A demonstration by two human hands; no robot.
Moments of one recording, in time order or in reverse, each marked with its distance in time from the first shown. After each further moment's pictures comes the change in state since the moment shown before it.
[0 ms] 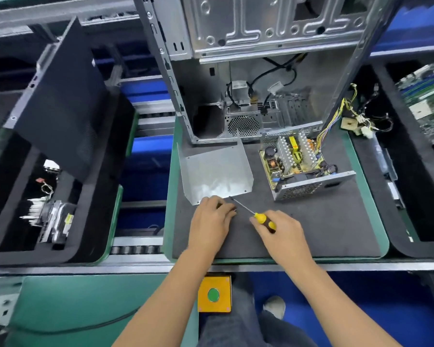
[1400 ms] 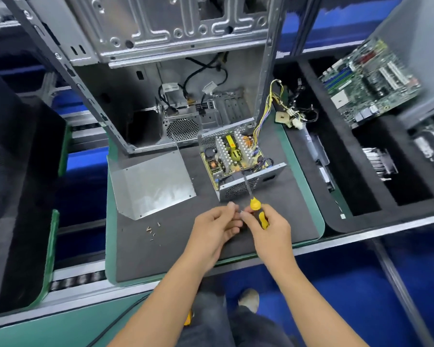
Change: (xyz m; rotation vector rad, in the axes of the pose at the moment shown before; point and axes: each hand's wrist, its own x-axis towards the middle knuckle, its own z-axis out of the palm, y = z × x) left_hand 0.018 0.112 0.033 -1.394 -0.402 -0.892; right_hand -0.018 0.032 -0.052 0.551 0.264 0.317
